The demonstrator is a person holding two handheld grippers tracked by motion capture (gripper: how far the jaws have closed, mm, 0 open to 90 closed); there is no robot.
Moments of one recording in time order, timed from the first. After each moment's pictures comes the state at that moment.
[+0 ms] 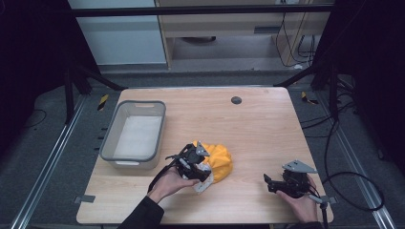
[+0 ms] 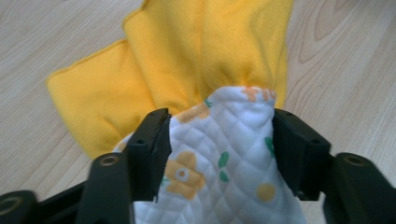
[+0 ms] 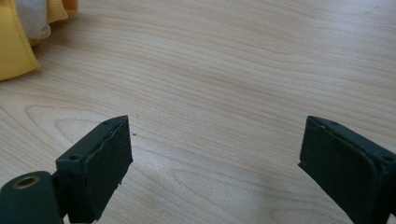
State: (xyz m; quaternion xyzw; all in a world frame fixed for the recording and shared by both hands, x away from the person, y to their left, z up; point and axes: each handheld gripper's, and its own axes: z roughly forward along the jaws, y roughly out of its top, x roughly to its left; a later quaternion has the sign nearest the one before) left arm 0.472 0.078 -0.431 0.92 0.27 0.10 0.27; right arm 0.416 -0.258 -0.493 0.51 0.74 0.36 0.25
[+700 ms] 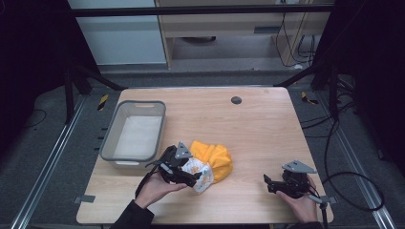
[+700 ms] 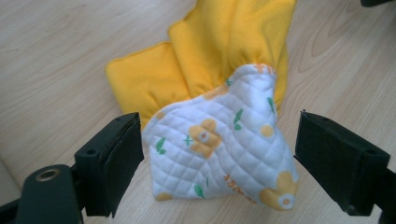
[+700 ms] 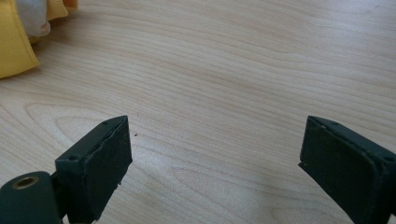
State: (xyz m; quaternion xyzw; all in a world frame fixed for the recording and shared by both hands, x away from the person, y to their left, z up) left arm 0.445 0.124 -0.410 0.88 0.31 0.14 0.34; right arm 0.415 -0.258 -0.494 0.51 0.74 0.35 0.25
